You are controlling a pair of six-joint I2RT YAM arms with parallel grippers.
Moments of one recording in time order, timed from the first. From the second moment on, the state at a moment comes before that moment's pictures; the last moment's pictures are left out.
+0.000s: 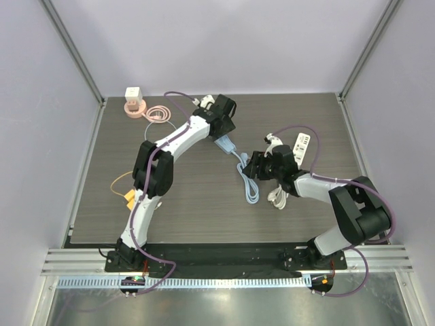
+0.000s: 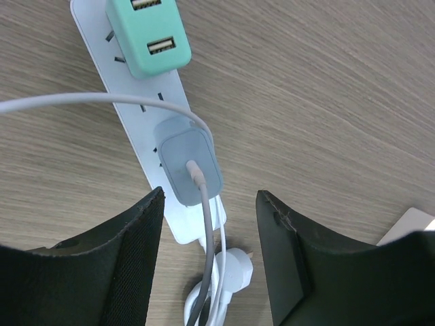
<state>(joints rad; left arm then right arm) -0.61 2.28 2.03 -0.68 -0.30 -1.03 0.41 1.50 0.60 0.31 -0.21 0.45</state>
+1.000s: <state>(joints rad) -0.61 2.33 2.04 -0.66 -0.35 -0.99 0.41 1.53 0.60 0.32 -0.23 0.46</state>
